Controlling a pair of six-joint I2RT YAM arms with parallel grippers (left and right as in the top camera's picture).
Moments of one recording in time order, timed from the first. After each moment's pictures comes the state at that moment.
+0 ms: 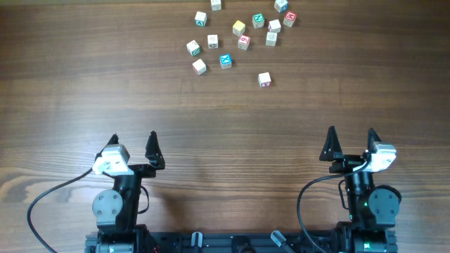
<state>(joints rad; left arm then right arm) 0.04 0.01 0.01 -0.07 0.06 -0.23 -0.05 0.01 0.01 0.00 -0.05 0.18</state>
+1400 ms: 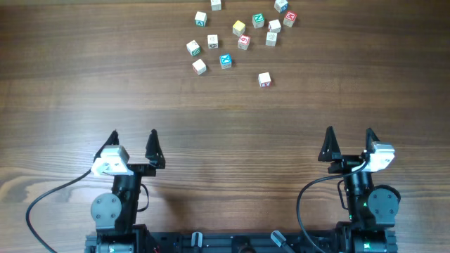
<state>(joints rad) 0.04 0.01 0.01 0.02 0.11 -0.23 -0.03 0.01 0.01 0.00 -0.05 0.18</state>
